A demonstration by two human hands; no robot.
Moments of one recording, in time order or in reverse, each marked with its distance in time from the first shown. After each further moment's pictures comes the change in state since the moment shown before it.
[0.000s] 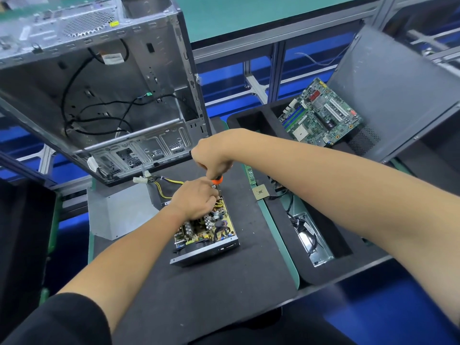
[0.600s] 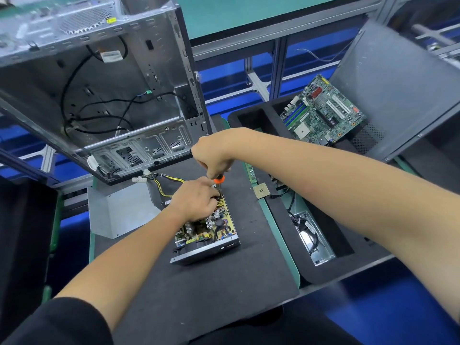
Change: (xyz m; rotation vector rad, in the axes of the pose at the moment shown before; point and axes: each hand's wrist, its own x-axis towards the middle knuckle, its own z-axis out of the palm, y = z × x) left_hand -0.002 0.003 0.004 0.086 0.035 -0.011; right_hand 0.001 0.004 0.003 0.082 0.033 -0.012
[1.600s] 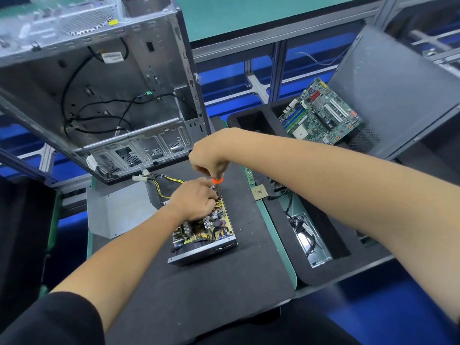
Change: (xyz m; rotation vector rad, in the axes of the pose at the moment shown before) left_hand 0.001 -0.002 -0.001 -0.093 -0.012 0.033; right_hand 0.010 -0.001 -0.001 -0.274 -0.087 -0.108
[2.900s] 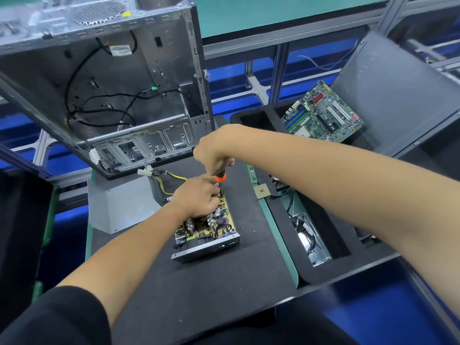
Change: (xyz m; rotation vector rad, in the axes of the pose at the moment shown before) left_hand -0.005 -0.001 0.002 -0.042 0.092 0.024; right_hand -0.001 -0.014 -0.016 0.104 -0.081 0.157
